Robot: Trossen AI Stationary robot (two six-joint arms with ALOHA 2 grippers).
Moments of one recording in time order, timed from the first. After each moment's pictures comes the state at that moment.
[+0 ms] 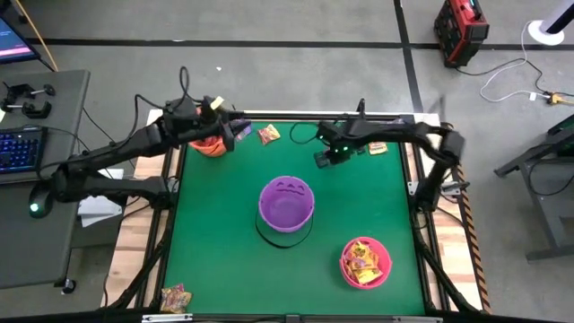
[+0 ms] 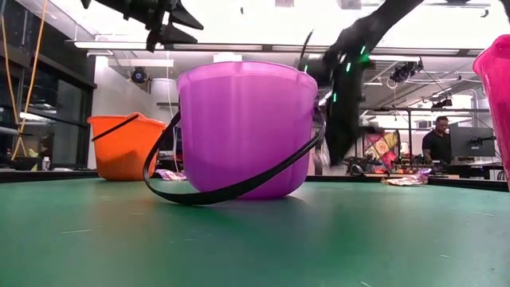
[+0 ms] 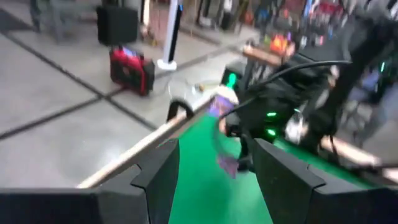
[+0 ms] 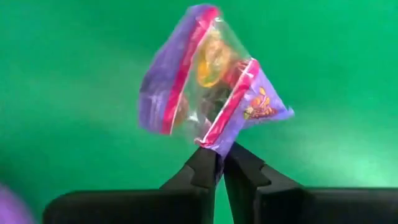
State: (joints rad) left arm 0.48 0.96 0.88 -0.13 0.00 -0.21; right arm -0.45 1.75 1.16 -0.77 0.03 0.72
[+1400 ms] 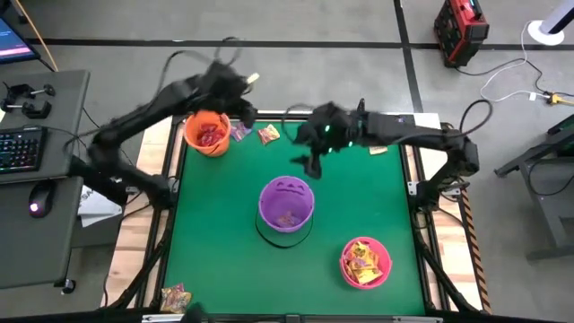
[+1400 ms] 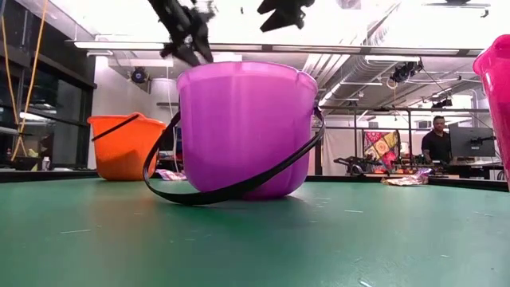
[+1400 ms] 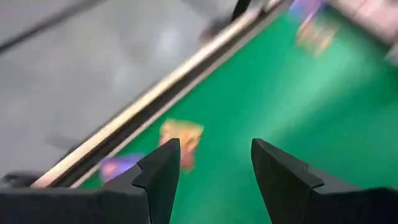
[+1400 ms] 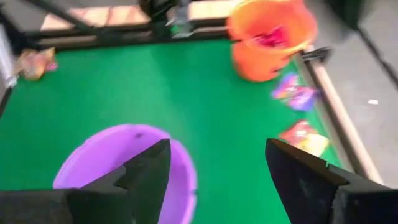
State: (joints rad) left arm 0.61 1.46 1.51 -0.86 -0.04 -0.17; right arm -0.16 1.63 1.70 -0.75 -0.07 -0.05
